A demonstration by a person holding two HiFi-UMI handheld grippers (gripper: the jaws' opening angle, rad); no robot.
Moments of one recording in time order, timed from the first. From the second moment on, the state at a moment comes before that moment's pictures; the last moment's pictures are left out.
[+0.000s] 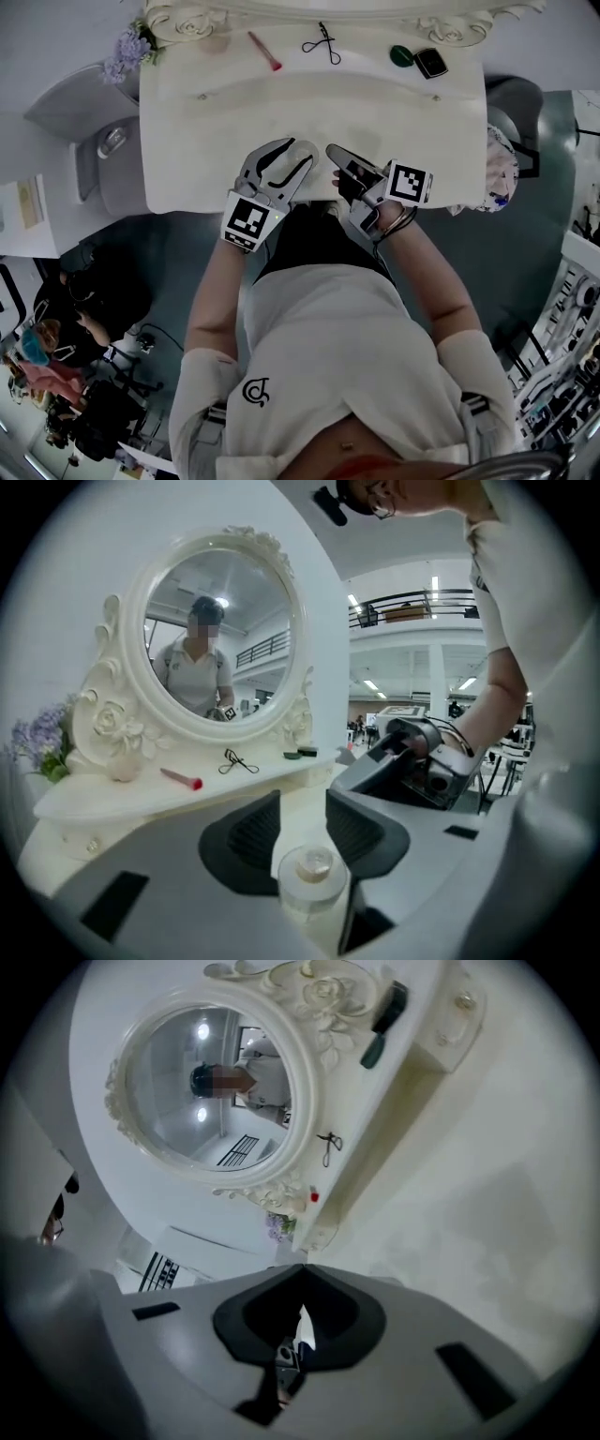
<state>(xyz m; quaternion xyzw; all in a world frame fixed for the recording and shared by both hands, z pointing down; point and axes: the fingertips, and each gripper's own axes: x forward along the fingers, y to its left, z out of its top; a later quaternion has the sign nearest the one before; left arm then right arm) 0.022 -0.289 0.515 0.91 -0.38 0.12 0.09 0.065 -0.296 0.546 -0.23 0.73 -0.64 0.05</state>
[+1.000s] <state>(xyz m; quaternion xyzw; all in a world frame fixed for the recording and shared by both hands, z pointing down) -0.038 -0.315 0.362 0.85 -0.53 0.05 0.01 0.097 -0.332 0.369 -0.36 0.93 -0.01 -0.05</state>
